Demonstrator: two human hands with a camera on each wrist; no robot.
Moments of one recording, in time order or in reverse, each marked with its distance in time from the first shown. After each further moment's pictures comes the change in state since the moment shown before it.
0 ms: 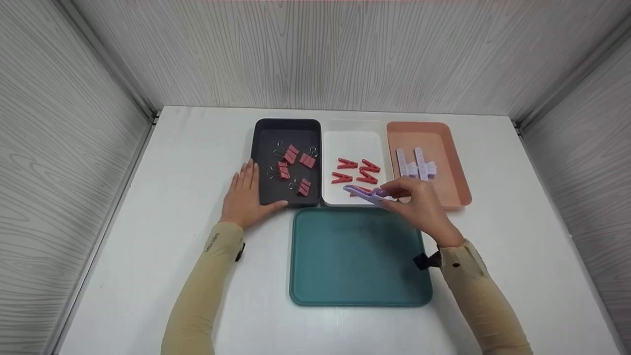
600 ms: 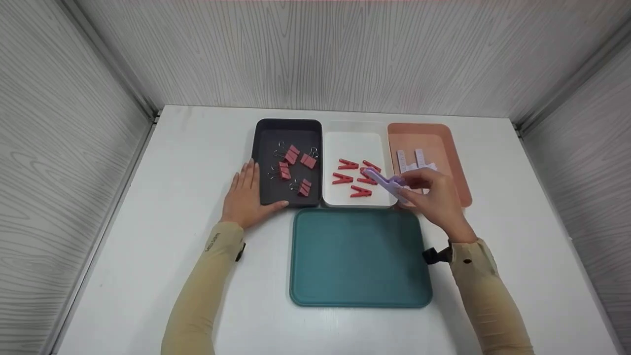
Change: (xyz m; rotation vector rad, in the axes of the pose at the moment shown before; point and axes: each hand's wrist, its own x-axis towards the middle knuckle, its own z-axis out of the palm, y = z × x) left_hand -0.001 0.000 0.001 -0.006 0.013 0.007; right_hand 0.002 0.011 -0.023 0.022 0.129 0.041
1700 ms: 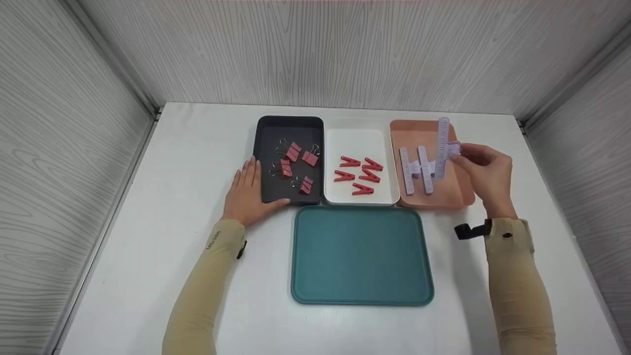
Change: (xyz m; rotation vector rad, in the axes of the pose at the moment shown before) left_hand -0.001 0.000 -0.002 -0.003 -0.006 -0.014; right_hand 0.018 0.047 -0.070 0.110 0.300 0.381
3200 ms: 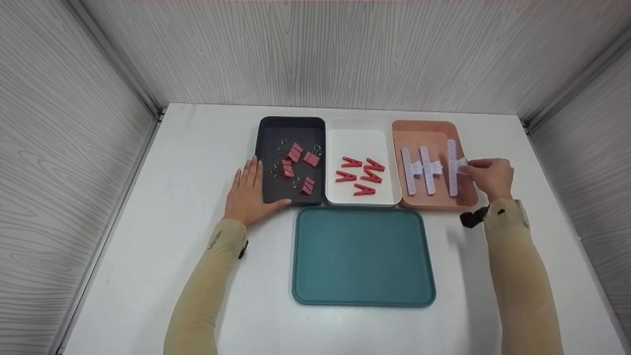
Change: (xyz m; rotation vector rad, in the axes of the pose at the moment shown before) left_hand 0.000 0.001 -0.003 0.051 -0.007 0.001; right_hand 0.038 0.053 -0.011 -0.216 -0.155 0.419
